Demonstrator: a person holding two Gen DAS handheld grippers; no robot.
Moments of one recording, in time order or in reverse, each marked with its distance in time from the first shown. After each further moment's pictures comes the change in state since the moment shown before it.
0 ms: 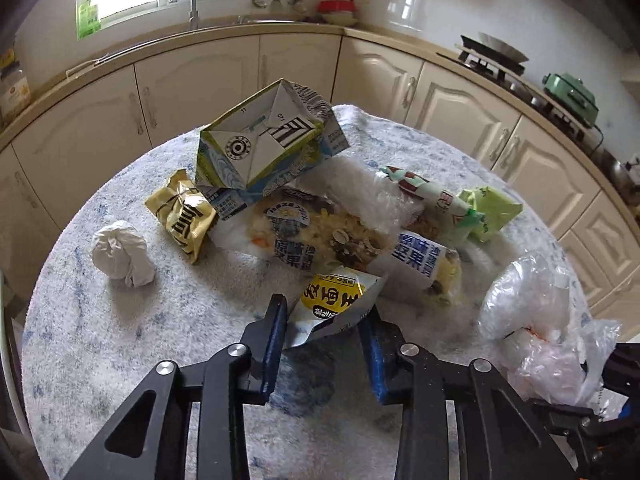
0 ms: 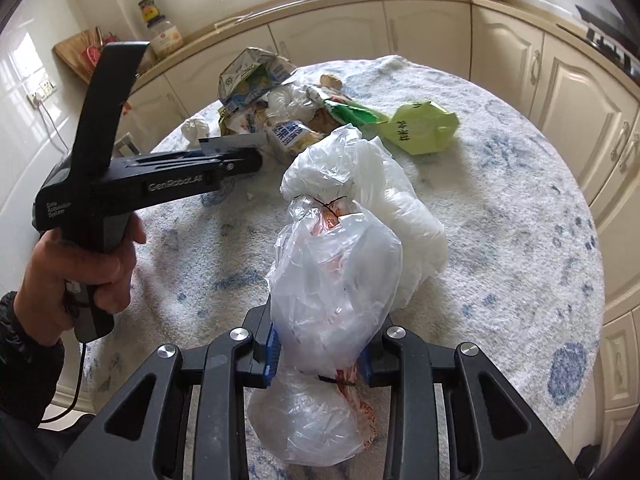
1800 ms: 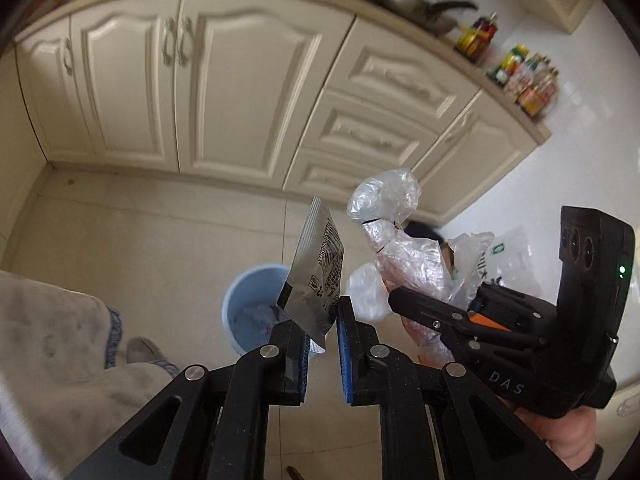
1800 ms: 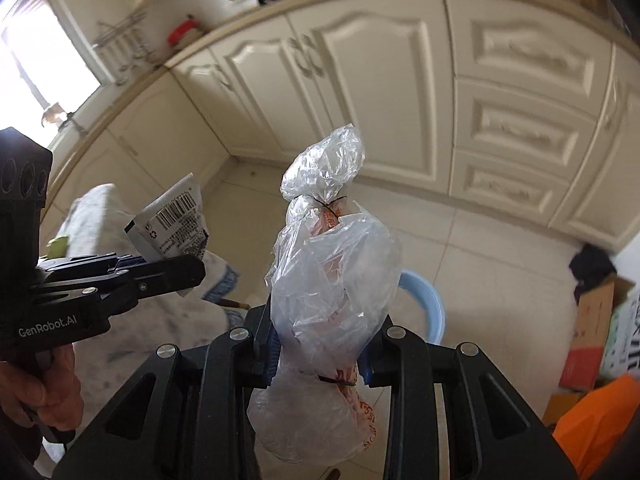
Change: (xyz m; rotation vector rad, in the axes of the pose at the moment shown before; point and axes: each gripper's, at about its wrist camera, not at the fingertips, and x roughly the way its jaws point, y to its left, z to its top) left arm 0.100 -0.462 -0.018 0.518 0.368 -0.558; right arm -0.181 -0.333 -0.212 0.737 -0.217 -0.387
